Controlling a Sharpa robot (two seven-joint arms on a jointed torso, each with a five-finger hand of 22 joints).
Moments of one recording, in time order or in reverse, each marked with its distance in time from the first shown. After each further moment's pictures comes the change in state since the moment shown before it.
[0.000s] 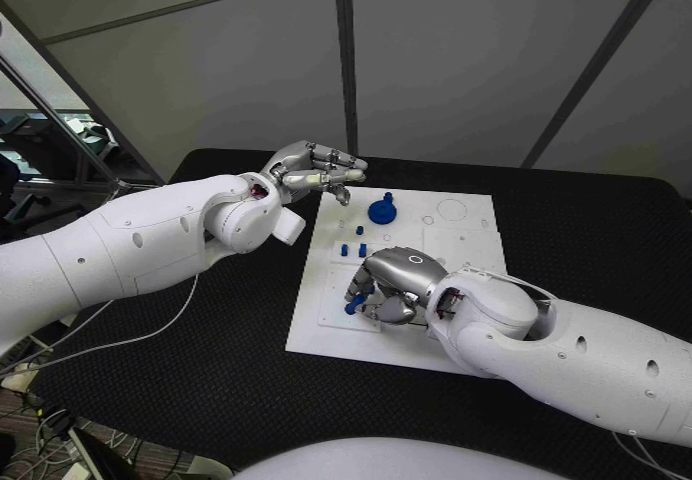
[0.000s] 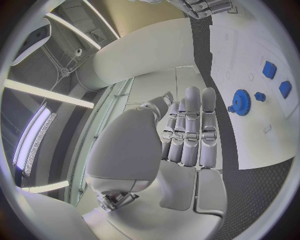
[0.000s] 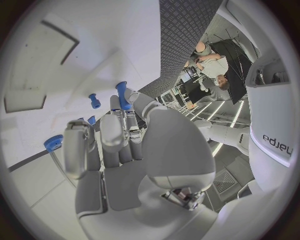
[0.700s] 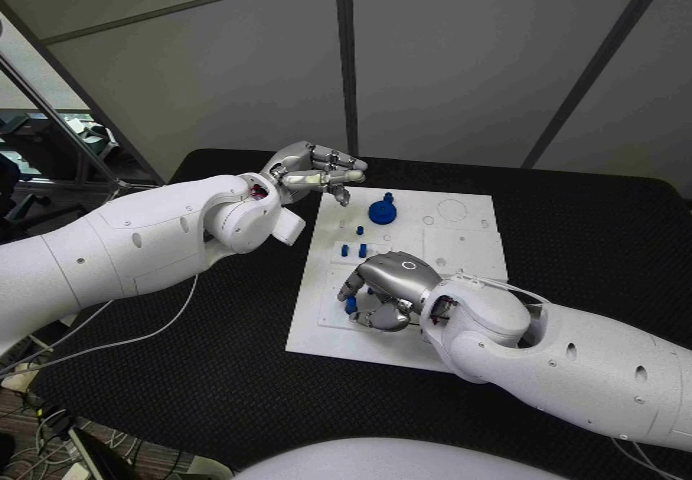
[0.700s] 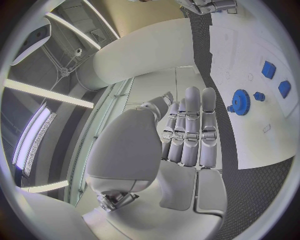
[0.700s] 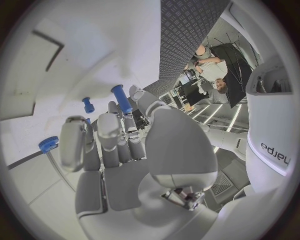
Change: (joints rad) left arm 0.000 -0.002 0.000 0.000 0.000 0.003 -0.003; left_hand 0.000 0.000 0.000 0.000 0.000 0.000 0.000 0.000 0.000 0.000 0.000 0.000 0.000 0.000 0.000 0.000 -0.001 0.000 0.000 0.000 0.000 -0.002; right arm -0.001 0.016 -0.026 -0.008 -0.031 -0.037 0.014; right_hand -0.091 -0.075 -0.058 0.010 -0.047 -0.141 0.009 -0.010 -0.019 -0.210 0.042 -0.031 -0.042 -0.009 0.037 -0.031 -0.063 0.000 -0.007 0.029 -0.102 0.000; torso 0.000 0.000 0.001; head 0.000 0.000
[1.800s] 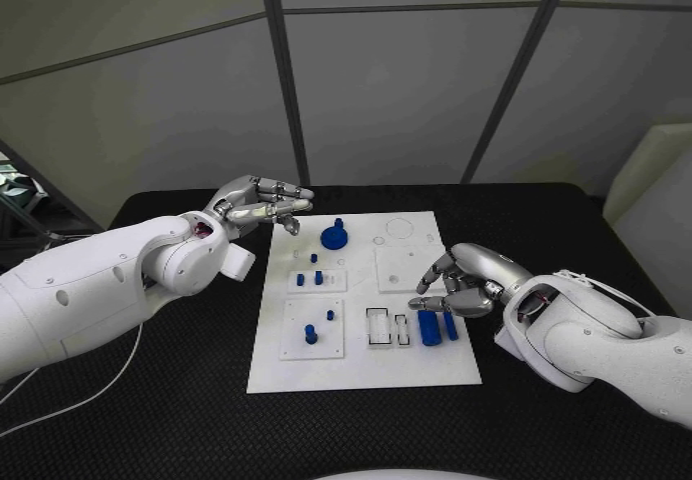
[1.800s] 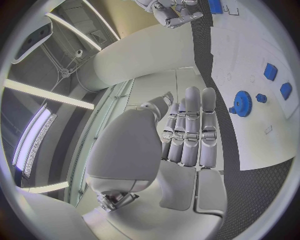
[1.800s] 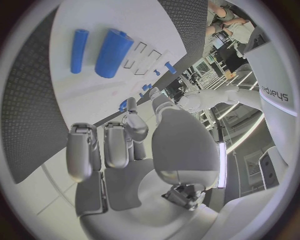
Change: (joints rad) left arm 0.000 -0.012 -0.005 -0.003 0.001 0.006 -0.006; left_hand 0.000 0.000 0.000 0.000 0.000 0.000 0.000 -0.004 0.000 0.000 0.000 -0.004 0.000 0.000 0.000 -0.005 0.000 0.000 0.000 0.000 0.000 -0.001; right arm 0.007 -0.470 0.062 0.217 0.319 -0.156 -0.154; right_hand -0.114 -0.035 -0.238 0.255 -0.008 0.128 -0.061 0.073 0.169 0.373 -0.121 1.033 0.962 0.009 -0.092 0.242 0.310 -0.009 0.007 -0.087 0.160 0.001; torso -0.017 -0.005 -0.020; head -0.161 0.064
